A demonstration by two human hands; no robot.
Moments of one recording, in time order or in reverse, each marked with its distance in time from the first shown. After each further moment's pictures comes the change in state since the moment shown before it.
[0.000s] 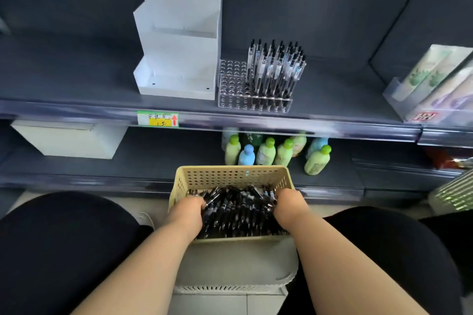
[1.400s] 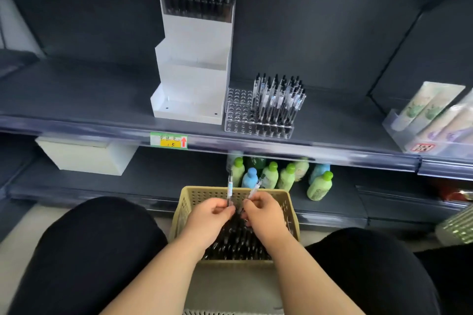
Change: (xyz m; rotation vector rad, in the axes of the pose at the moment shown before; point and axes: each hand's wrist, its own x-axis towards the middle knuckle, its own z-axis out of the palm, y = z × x) left_hand -0.037 0.046 -0.038 -0.977 0.121 -0.027; right_hand -0.014 -0.047 0.004 0.929 0.180 -0.157
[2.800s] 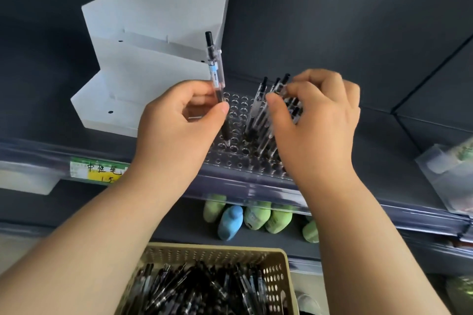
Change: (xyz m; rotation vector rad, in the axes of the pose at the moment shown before) left_hand 0.124 0.162 -0.036 -0.219 0.376 0.587; right_hand 0.146 -0.155 -0.066 -0.569 0.717 -0.855
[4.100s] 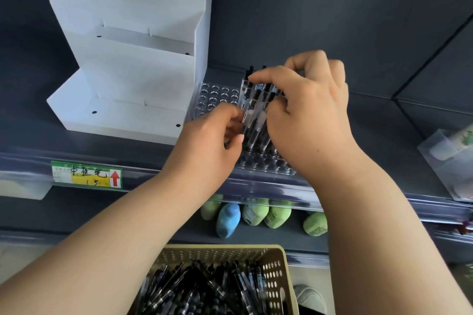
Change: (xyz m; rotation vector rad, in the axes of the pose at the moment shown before) left_hand -0.002 -0.032 0.042 0.420 -0.267 0.238; right_hand 0.011 0.008 -0.006 -0.006 -0.192 -0.100
